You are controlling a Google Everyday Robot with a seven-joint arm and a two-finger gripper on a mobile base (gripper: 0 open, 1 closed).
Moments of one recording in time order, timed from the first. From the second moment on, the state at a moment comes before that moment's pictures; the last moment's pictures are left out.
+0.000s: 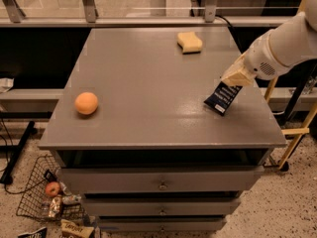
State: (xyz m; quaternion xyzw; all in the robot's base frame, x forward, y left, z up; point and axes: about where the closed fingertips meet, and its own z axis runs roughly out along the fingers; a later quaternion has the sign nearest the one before) arm 0.578 -0.191 0.896 -0.51 0.80 0.04 0.32
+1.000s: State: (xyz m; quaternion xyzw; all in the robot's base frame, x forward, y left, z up) arm 0.648 -0.202 0.961 -0.51 0.76 -0.02 0.42
